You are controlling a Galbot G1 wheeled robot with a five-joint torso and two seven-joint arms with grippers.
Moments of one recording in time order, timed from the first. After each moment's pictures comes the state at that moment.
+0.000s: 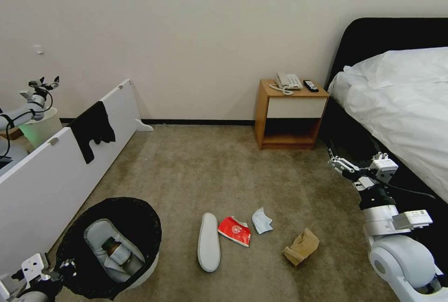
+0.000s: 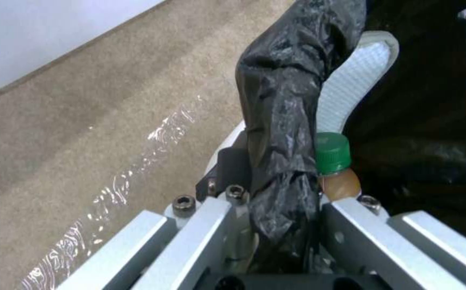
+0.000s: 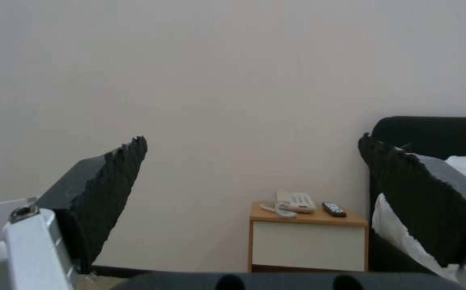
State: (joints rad) left arm 1.61 -1.42 -1.07 -2.19 -0.88 0.74 -0.30; right arm -1.27 0.90 0.54 2.00 0.56 0.31 0.16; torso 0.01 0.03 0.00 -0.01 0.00
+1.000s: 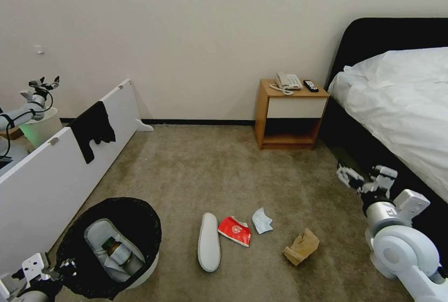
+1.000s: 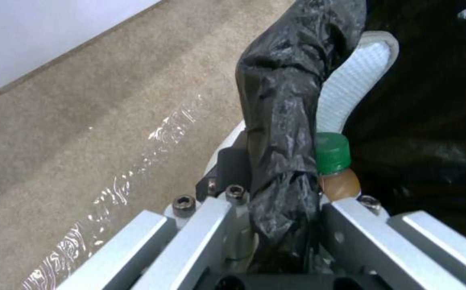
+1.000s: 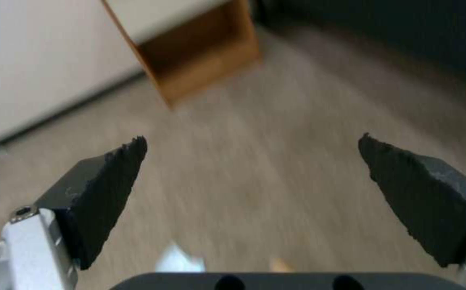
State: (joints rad) left arm 1.61 -1.40 -1.07 -2.17 -0.89 0.74 -0.29; right arm -1.26 0.86 0.54 2.05 1.23 -0.31 0.75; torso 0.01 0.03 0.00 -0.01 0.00
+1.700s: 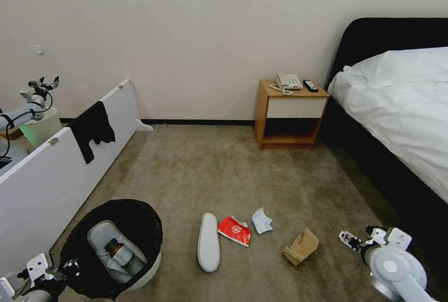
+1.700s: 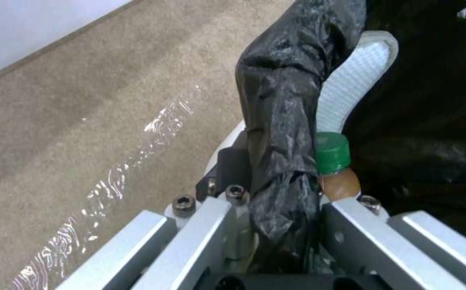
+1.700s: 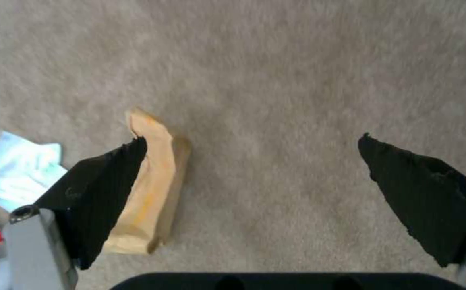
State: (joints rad) left arm 1.59 -1.40 -1.05 -2.14 -0.88 0.74 -0.29; right arm -1.26 0.92 0.47 1.76 1.41 -0.41 0.90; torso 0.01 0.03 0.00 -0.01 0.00
